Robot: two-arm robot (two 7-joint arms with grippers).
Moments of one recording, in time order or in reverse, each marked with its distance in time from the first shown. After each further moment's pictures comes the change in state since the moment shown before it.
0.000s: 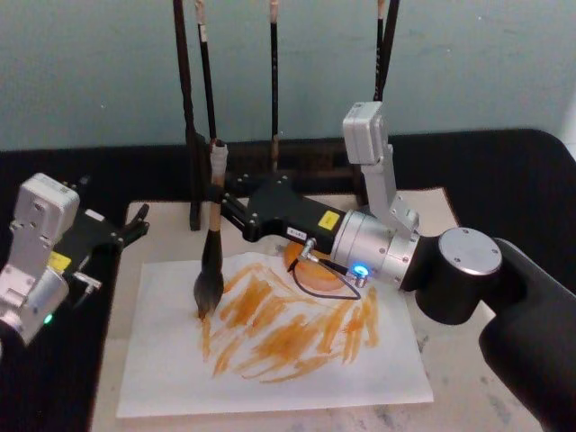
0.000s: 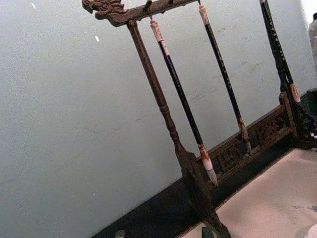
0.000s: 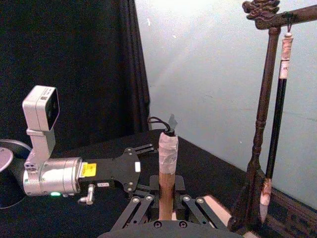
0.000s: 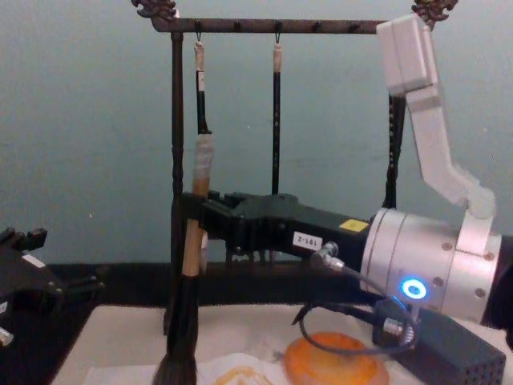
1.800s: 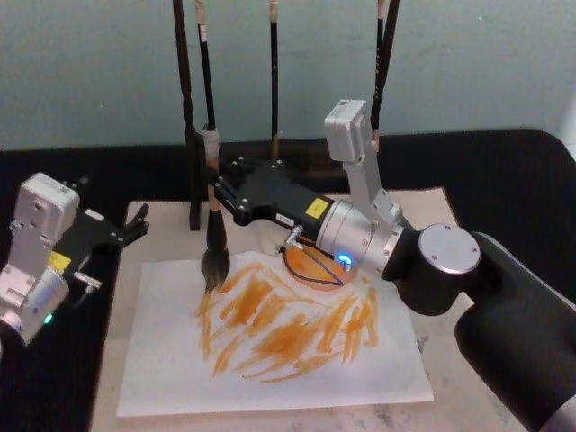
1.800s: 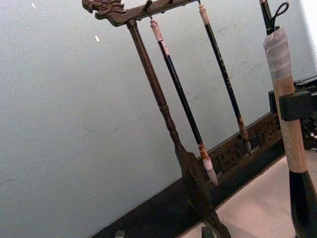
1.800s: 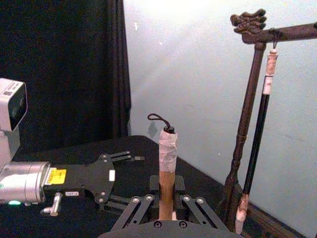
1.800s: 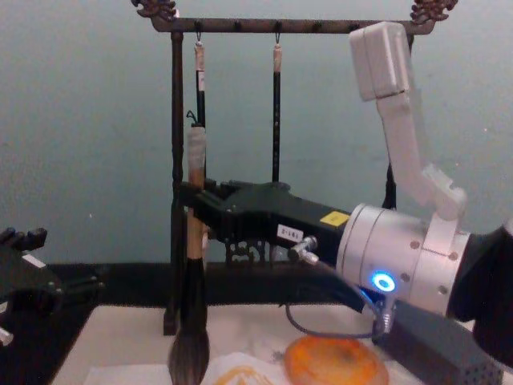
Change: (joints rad) left arm 0.000 0.000 0.000 0.000 0.000 0.000 0.000; right arm 0.031 -0.089 0.046 0.110 -0.132 -0.107 -0.035
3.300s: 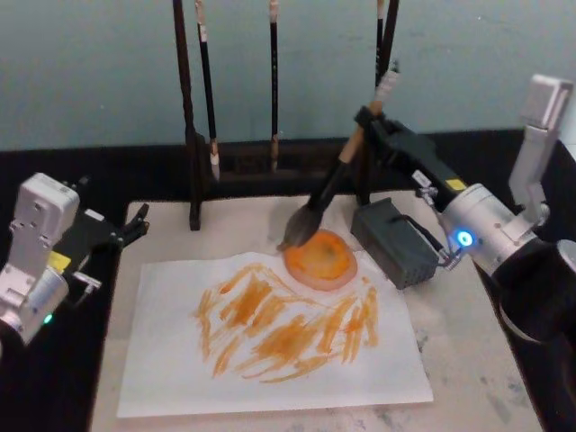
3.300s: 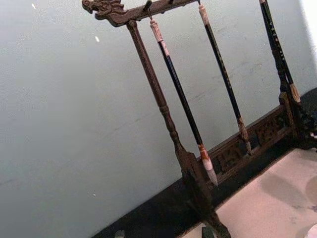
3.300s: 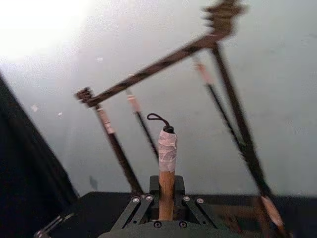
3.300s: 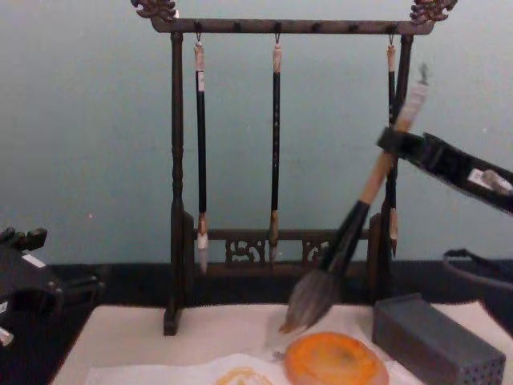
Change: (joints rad) left arm 0.000 0.000 0.000 0.000 0.000 0.000 0.000; right arm -0.239 0.108 0.291 -0.312 0.358 0.219 -0.237
